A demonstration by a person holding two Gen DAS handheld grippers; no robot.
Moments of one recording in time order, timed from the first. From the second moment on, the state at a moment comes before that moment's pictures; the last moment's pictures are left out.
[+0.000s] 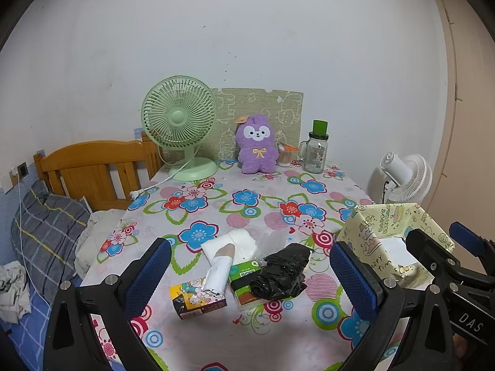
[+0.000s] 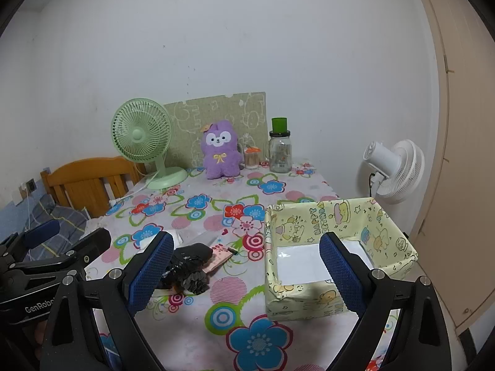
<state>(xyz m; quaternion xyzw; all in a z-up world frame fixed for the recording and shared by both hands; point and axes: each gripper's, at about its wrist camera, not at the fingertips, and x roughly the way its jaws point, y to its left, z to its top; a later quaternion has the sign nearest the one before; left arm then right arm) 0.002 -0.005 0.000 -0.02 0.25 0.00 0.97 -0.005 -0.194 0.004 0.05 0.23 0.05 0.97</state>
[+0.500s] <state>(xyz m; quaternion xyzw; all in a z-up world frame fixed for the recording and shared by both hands) 0.003 -0.004 -0.001 -0.02 0.25 0.00 0.97 -0.002 -0.192 0.005 0.04 0.24 0.05 0.97</state>
